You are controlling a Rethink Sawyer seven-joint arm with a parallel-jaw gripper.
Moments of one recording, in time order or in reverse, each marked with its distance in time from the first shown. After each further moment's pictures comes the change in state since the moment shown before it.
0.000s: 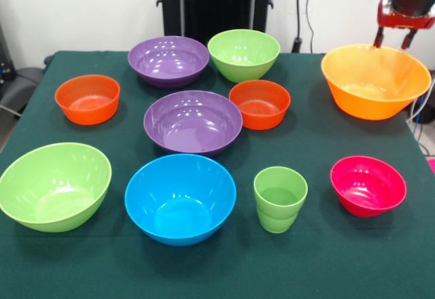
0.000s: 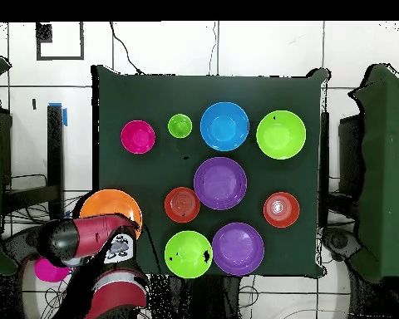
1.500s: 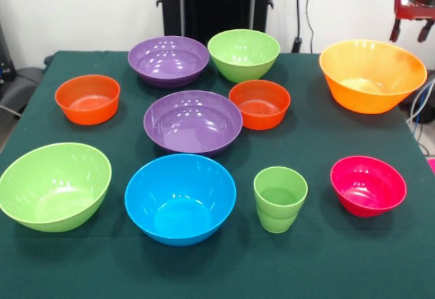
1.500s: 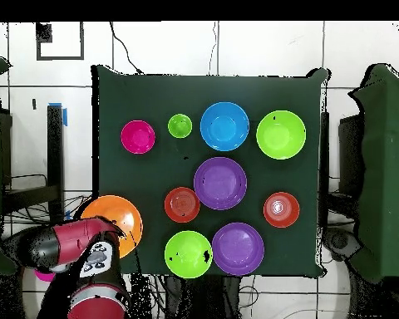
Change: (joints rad) arm 0.068 -0.048 -0.003 -0.012 0.000 0.002 0.000
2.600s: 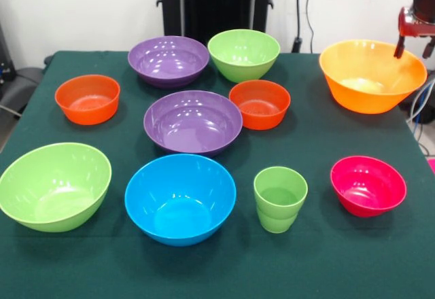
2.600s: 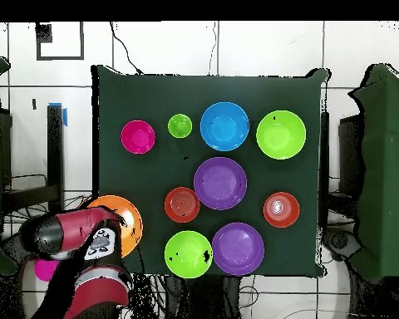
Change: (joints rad) arm -0.005 0.081 -0.002 -0.090 0.000 0.000 0.000
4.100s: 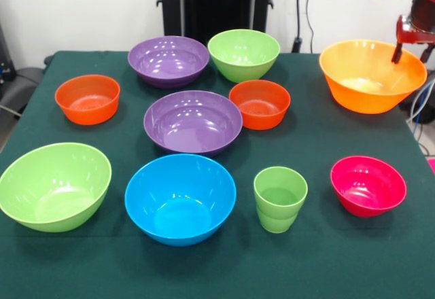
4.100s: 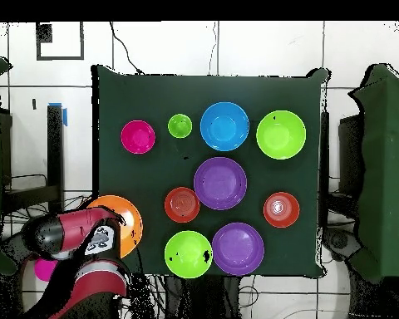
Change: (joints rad) arm 0.012 0.043 0.000 -0.022 -0.002 0.000 0.000
